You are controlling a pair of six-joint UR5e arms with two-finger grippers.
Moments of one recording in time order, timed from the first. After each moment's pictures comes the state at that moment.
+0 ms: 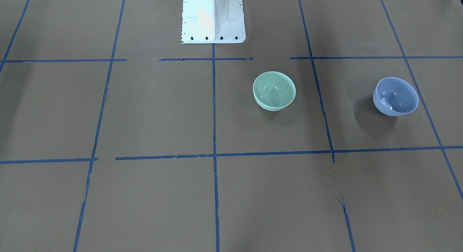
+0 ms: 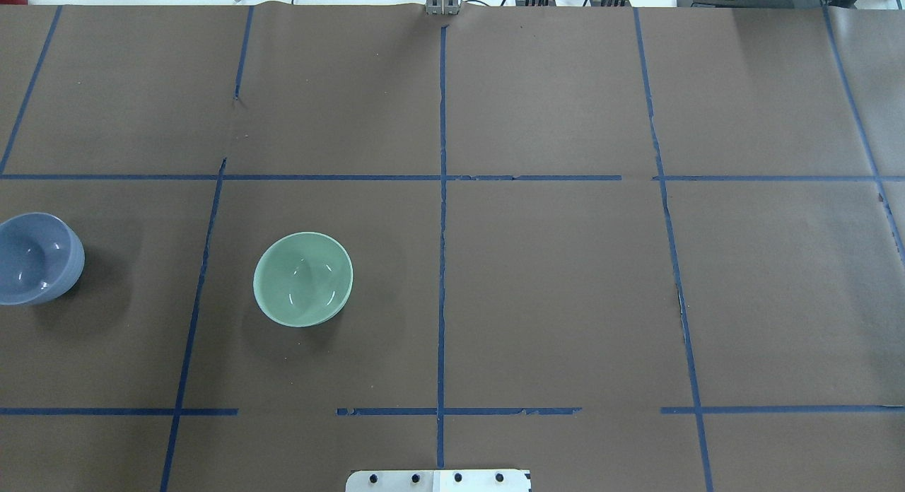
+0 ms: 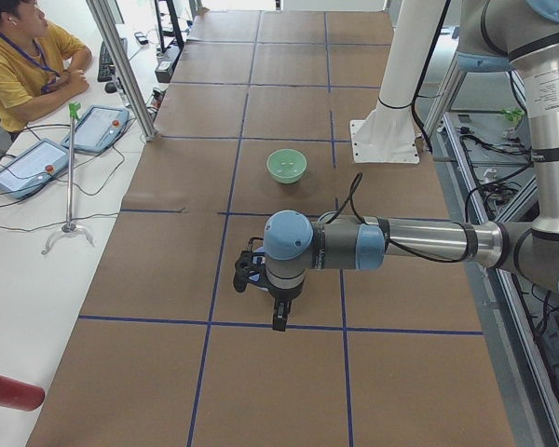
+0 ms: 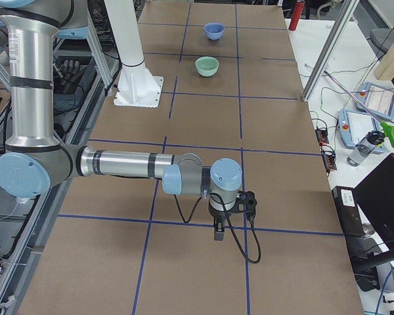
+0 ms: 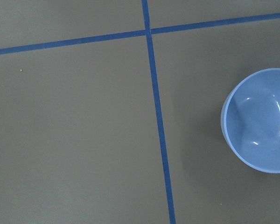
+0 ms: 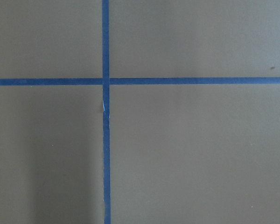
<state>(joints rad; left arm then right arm) -1.62 -1.31 -1.88 -1.52 -2.37 0.16 1.58 -1.63 1.62 -1.55 2.28 0.03</state>
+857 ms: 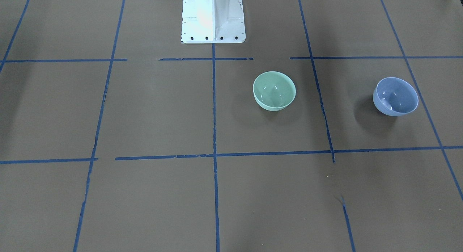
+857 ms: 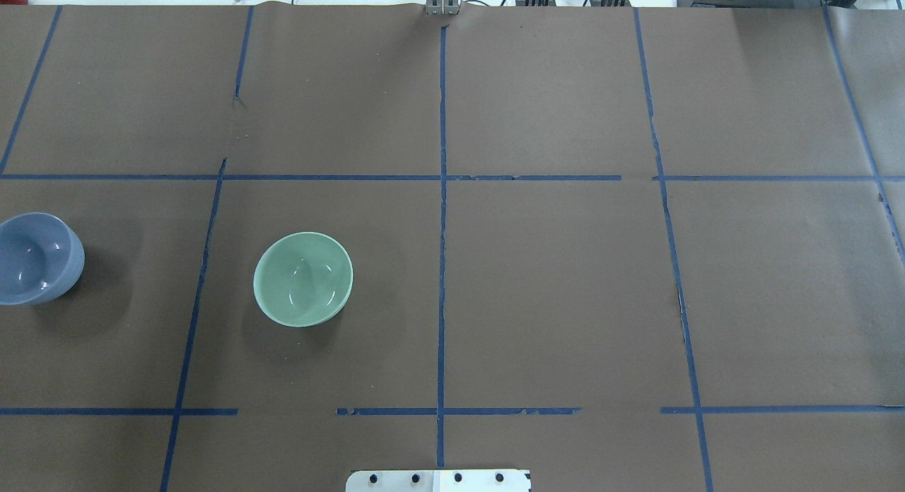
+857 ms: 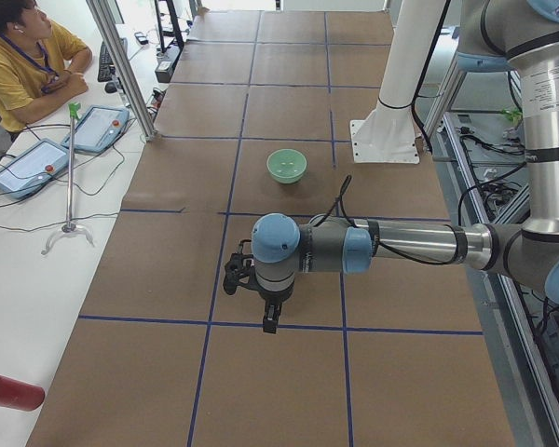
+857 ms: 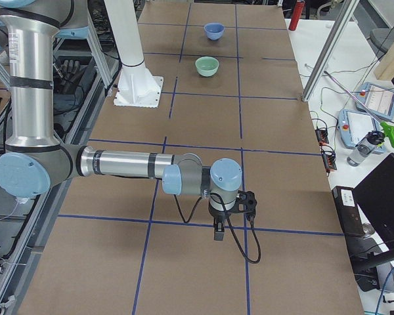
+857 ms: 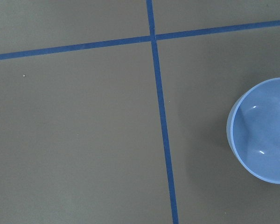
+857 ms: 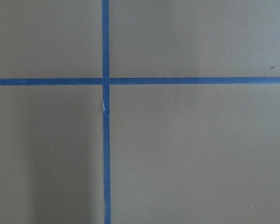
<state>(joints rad) -1.61 -1.37 -1.83 -1.53 -2.37 0.16 1.58 -1.63 1.62 -1.55 2.28 0.03</state>
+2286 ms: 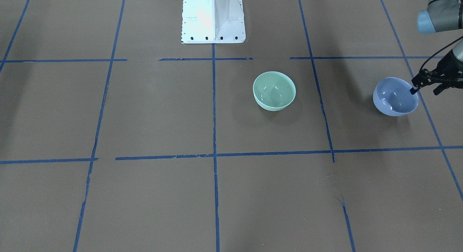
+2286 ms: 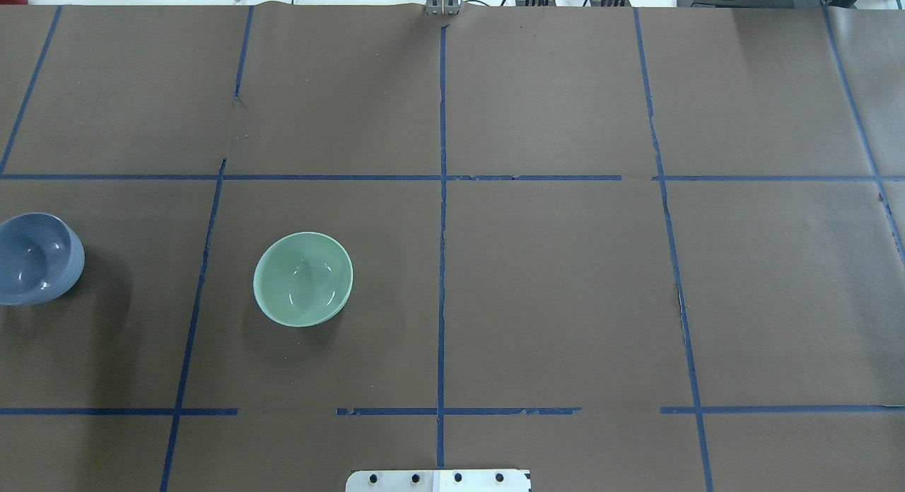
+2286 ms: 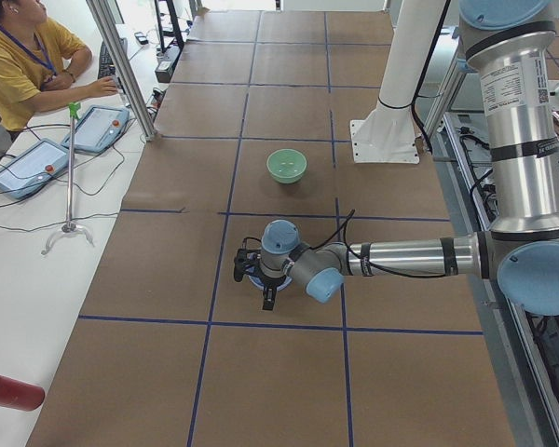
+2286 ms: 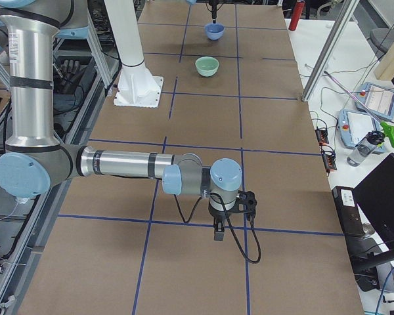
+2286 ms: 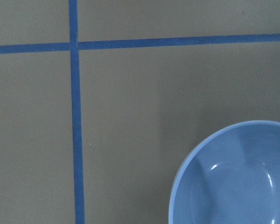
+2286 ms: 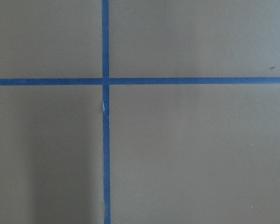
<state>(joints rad) -1.14 -1.36 -1.61 -2.31 -2.21 -0.63 1.58 -1.63 1.62 -1.55 2.28 0.03</state>
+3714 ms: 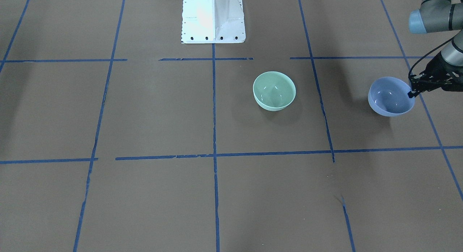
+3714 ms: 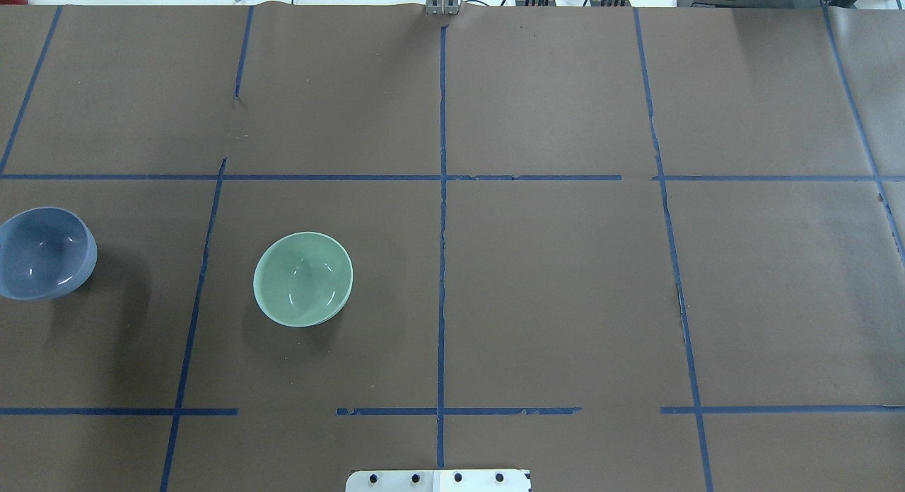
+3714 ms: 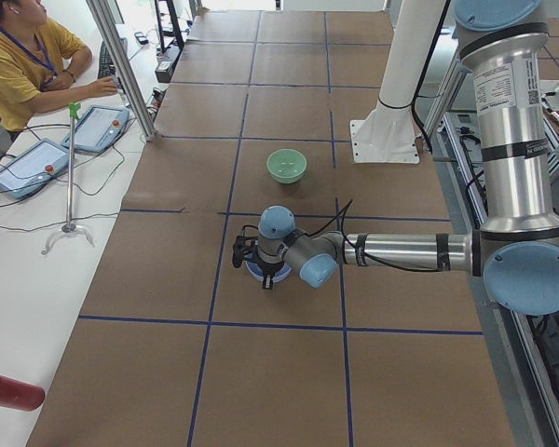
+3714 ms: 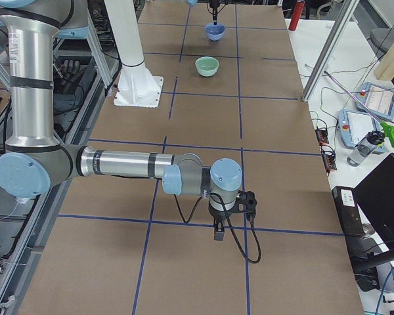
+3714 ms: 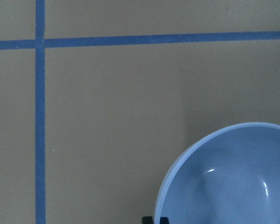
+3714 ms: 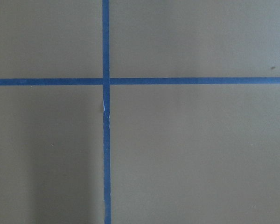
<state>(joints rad) -1.11 -1.38 -1.73 -2.17 -2.21 -0.66 1.58 -1.63 1.62 -1.55 2.28 0.03</state>
